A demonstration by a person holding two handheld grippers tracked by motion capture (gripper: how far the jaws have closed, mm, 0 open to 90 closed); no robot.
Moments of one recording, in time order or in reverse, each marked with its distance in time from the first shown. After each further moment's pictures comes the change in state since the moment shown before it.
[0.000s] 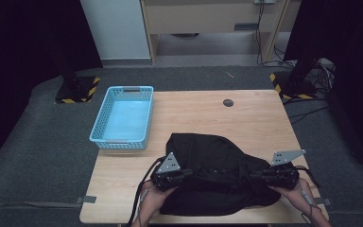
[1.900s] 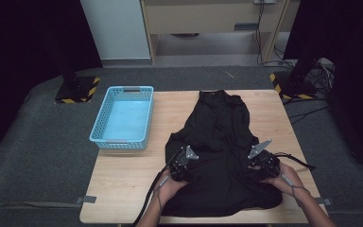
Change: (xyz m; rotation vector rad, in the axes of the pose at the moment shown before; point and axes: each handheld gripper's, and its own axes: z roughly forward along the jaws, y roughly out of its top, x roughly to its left) left arm 0.026 0.002 0.084 0.336 0.109 -0.033; right arm -0.033 0.020 0.056 0.386 -0.130 -0.096
